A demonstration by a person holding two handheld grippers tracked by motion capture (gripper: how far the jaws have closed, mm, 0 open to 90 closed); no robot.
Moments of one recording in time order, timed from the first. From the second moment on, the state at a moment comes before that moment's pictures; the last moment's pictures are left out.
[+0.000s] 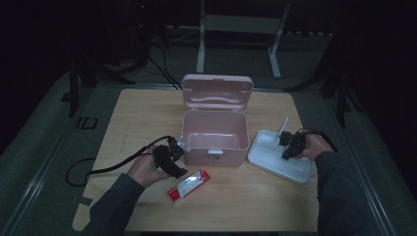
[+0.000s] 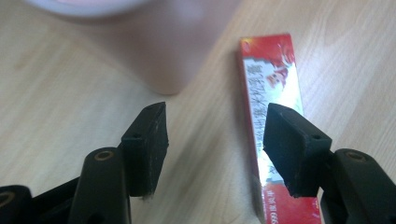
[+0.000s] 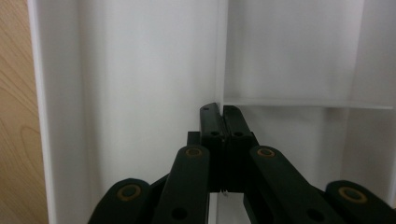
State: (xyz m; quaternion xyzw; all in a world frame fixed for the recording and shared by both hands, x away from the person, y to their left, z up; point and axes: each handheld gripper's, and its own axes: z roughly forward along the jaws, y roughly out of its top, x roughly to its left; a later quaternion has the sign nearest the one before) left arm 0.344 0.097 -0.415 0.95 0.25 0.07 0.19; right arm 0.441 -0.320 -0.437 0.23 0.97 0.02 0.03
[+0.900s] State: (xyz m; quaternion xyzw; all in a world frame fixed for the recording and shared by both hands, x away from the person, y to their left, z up) left arm 0.320 0.059 -0.431 0.94 0.30 0.05 0.16; right arm 0.440 -0.317 -0.441 0.22 0.97 0.02 0.02
